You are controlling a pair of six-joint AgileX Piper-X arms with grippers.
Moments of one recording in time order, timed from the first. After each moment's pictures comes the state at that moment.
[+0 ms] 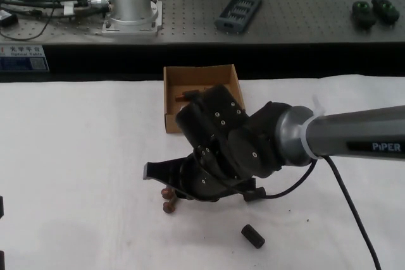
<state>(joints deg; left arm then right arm) -15.2 18.9 -27.0 43.7 3.6 -4.3 51.2 111.3 -68.3 19.9 1.3 43.4</state>
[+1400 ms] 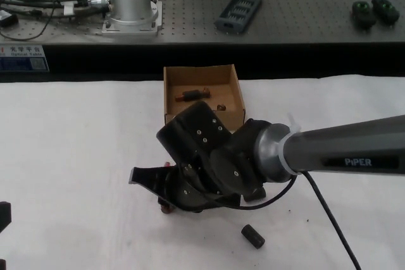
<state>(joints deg) -15.2 18.7 -27.0 44.3 7.1 -4.3 54.3 114.9 -69.1 15.8 3.0 51.6</state>
